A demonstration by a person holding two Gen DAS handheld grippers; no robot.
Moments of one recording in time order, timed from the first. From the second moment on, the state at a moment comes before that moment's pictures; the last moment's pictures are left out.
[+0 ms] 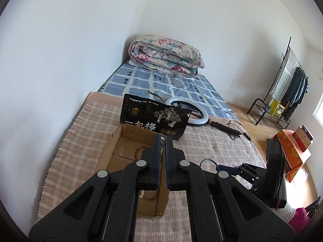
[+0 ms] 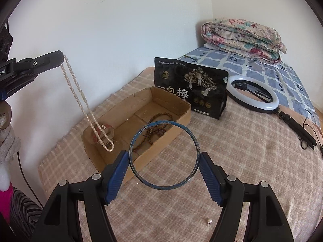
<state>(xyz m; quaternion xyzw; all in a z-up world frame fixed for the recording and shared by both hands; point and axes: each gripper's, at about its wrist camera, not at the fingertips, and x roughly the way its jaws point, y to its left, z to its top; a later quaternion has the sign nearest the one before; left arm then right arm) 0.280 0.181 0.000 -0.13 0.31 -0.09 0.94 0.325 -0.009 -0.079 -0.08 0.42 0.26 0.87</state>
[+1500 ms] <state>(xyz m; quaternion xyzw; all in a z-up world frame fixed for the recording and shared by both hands) 0.285 0.191 -0.060 -0.10 0.40 -0.05 0.91 0.360 0.043 -0.116 -0.09 0.43 0.26 0.86</state>
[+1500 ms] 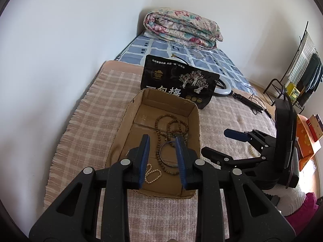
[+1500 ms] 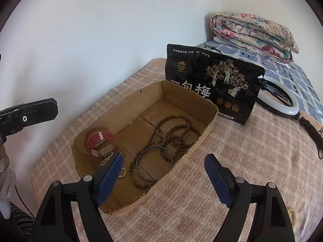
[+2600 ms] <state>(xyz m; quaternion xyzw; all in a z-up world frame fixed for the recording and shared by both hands) 0.273 0.036 -0.067 -0.03 0.39 -0.17 0.91 0.285 -0.183 -0.065 -0.02 0.42 0.06 0.90</state>
